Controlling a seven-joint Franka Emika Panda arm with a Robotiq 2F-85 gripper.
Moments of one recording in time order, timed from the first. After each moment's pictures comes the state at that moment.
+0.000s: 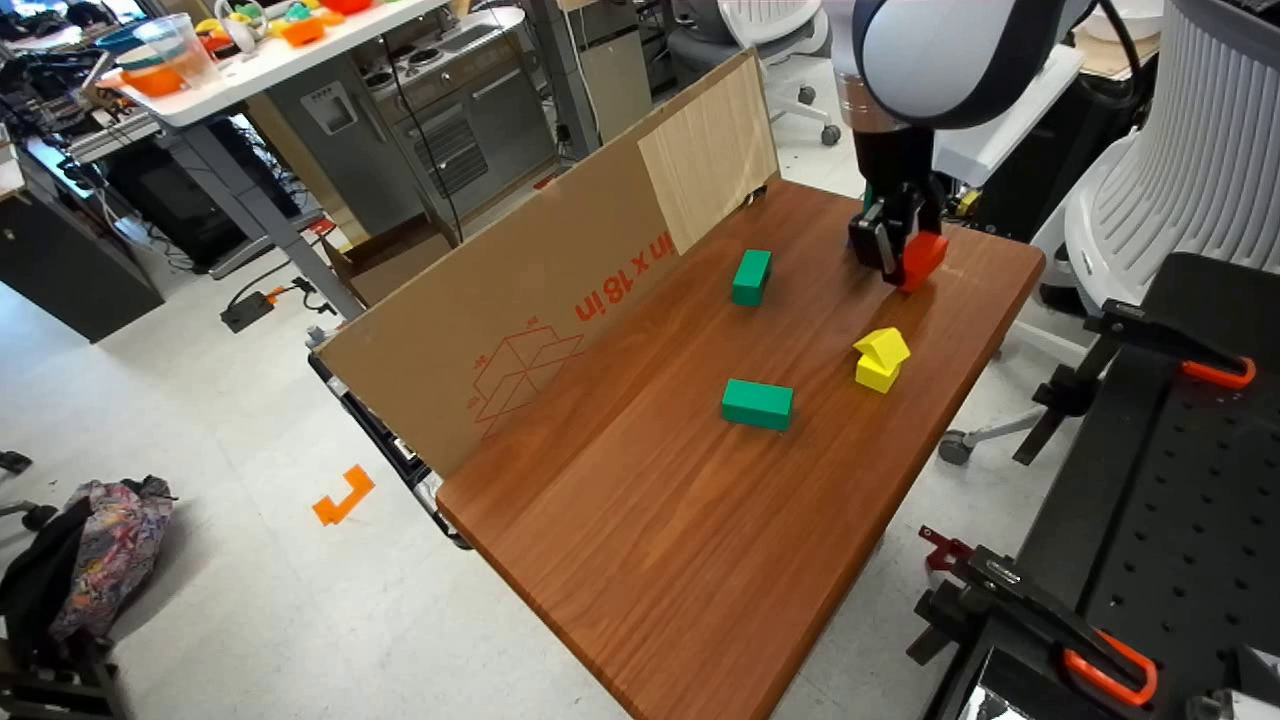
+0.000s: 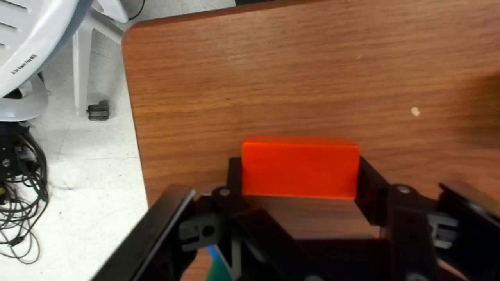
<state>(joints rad) -0.02 0.61 -0.17 -2.05 -0.18 2.51 0.05</state>
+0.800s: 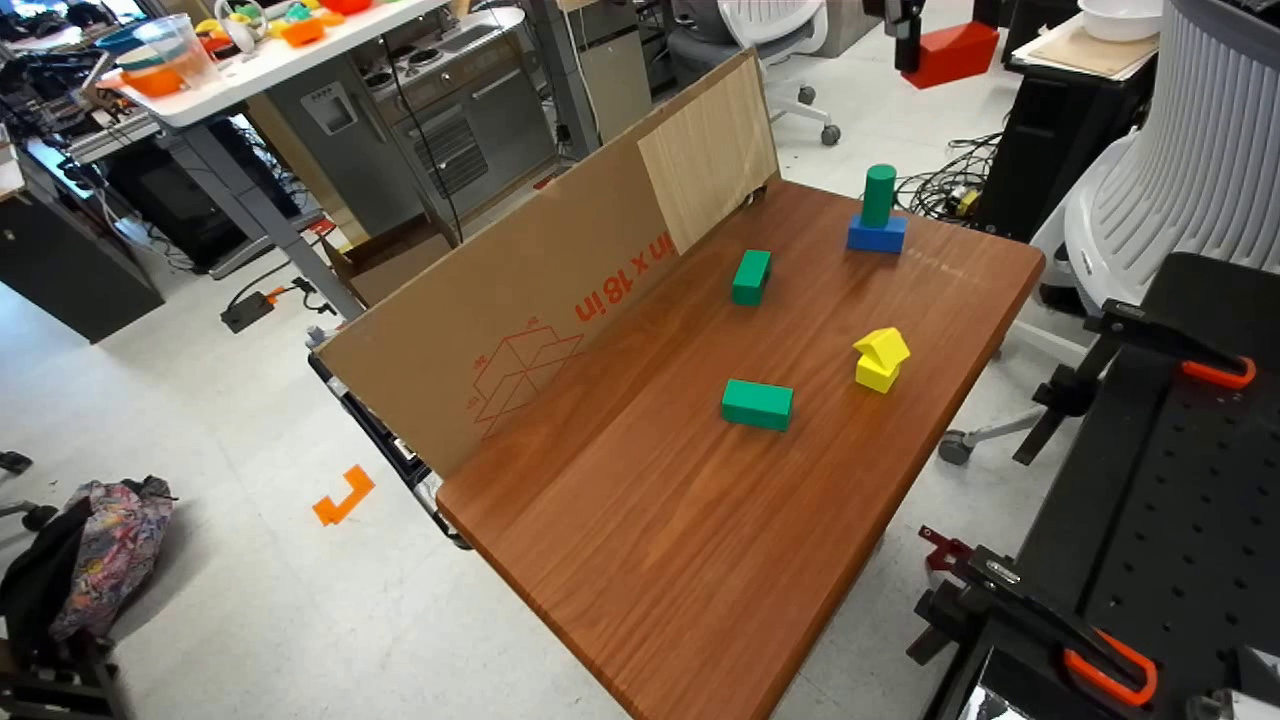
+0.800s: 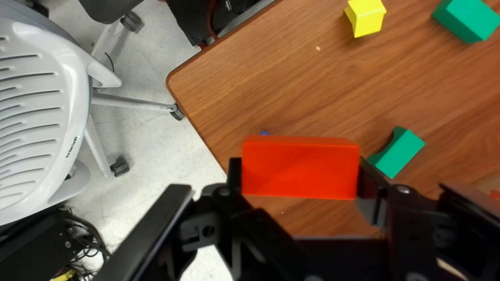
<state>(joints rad) -0.10 0.30 -0.17 -1.96 0.02 2.12 0.24</state>
